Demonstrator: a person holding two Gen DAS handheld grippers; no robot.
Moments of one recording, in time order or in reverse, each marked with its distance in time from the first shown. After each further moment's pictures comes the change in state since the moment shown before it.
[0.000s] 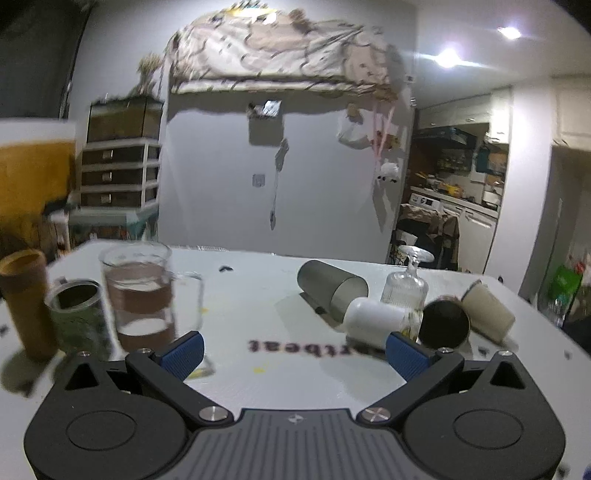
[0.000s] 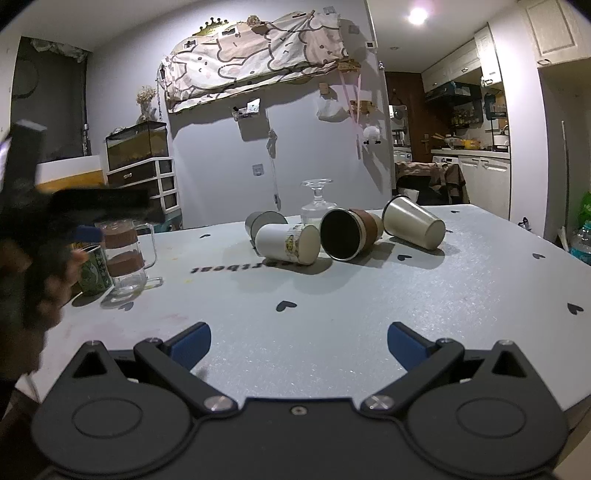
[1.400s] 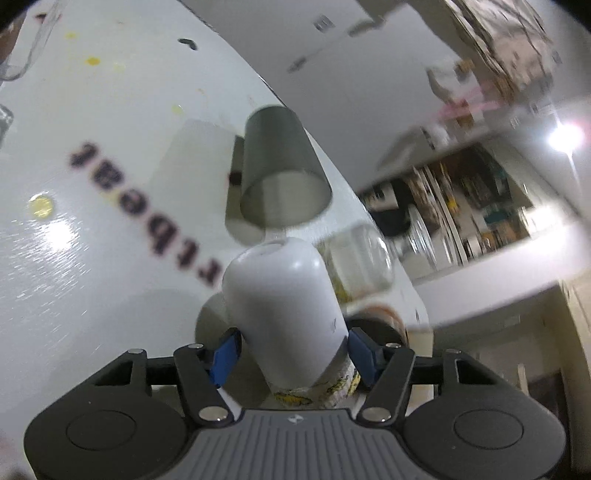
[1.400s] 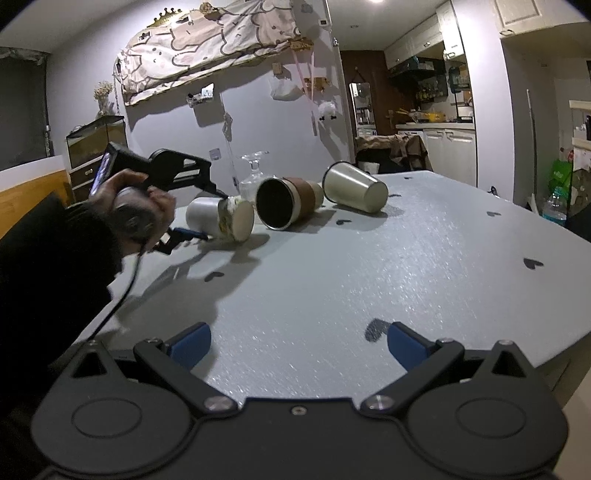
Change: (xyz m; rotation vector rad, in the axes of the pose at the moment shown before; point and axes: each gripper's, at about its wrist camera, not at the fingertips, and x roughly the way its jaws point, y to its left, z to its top) left arm 0.170 -0.028 -0.011 -0.718 0.458 -0.277; right arm 0.002 -0.056 -0.020 0.064 0.058 -0.087
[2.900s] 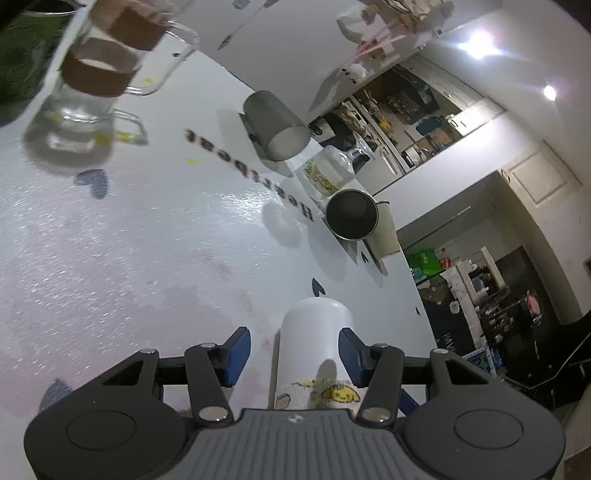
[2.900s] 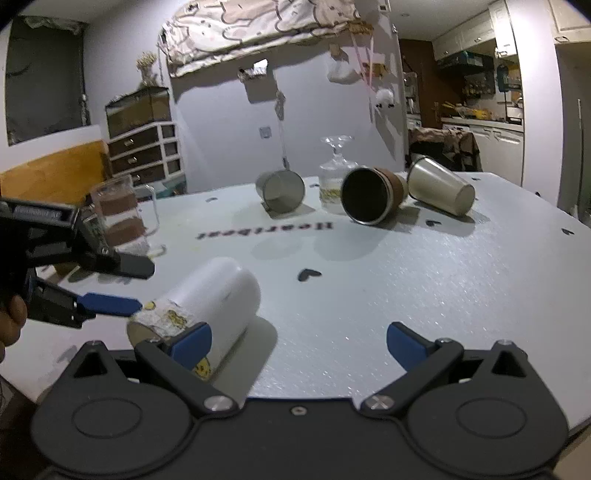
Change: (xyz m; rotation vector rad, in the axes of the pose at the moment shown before) left arm -0.154 0.095 -0.050 0.289 0.154 -0.142; right arm 0.037 0.084 0.013 -0.083 0.079 0.090
